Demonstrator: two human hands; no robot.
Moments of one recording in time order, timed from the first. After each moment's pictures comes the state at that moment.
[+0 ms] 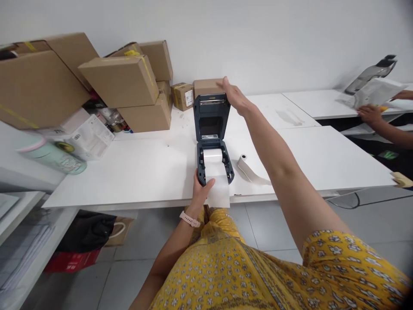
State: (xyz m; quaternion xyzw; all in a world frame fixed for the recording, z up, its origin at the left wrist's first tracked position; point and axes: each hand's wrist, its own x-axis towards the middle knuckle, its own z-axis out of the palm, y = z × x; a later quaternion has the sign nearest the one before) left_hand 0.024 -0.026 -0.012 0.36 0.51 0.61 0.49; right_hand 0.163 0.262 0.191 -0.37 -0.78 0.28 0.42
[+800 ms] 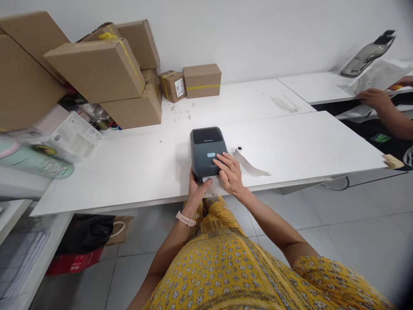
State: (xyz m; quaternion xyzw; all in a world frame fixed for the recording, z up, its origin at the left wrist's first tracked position) left_hand 0.024 -0.028 -0.022 0.38 0.48 0.61 0.50; right_hand 0.190 0.020 -0.001 -0.39 -0.82 0.05 0.42
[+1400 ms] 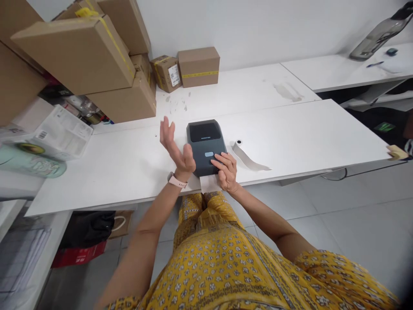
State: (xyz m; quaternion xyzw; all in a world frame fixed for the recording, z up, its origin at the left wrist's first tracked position) left_hand 0.002 0.038 0.073 0.52 0.59 0.61 0.10; right_hand 0.178 0.022 -0.047 -0.45 -0.79 0.05 0.41
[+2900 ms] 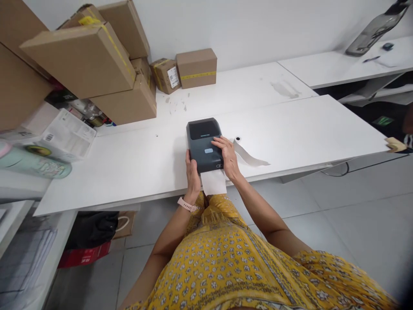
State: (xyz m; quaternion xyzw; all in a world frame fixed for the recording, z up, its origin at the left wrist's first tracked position) left_hand 0.022 -0.013 -0.004 0.42 0.53 0.63 0.38; right_hand 0.175 0.041 0.009 -0.39 -0.71 0.23 0.54
